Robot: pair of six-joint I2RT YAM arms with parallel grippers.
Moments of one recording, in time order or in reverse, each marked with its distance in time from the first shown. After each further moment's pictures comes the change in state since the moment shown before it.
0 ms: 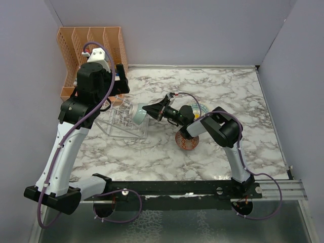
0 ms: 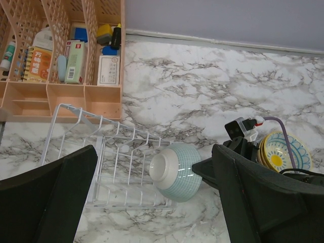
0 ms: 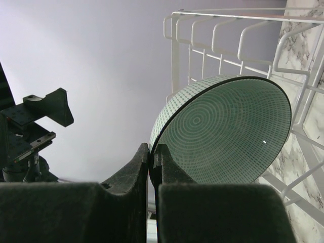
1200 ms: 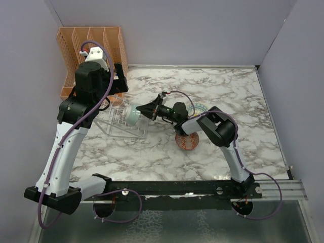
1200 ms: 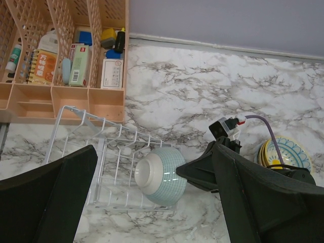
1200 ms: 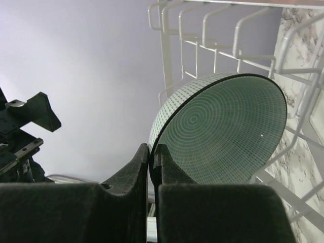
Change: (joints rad) left arm 0.013 0.002 0.016 0.000 -0.001 0.006; right arm 0.027 0.061 0.159 -0.128 -0.078 0.019
